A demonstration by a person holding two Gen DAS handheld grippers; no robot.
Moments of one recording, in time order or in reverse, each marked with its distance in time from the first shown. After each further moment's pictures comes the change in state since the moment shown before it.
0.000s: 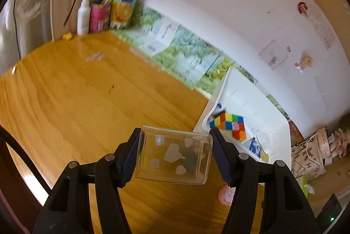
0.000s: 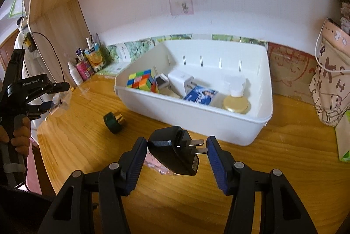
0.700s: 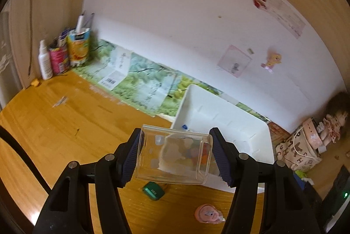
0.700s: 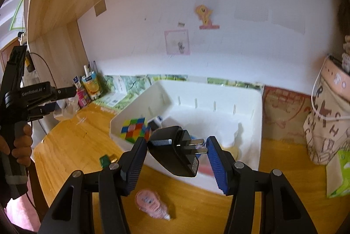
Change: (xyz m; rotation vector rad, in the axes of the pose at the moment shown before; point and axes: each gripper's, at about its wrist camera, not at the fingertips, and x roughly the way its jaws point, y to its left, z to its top) left arm 0.001 -0.074 0.033 0.187 -0.066 -0.114; right arm -0.009 -0.013 0.063 -0.036 -0.164 -0.024
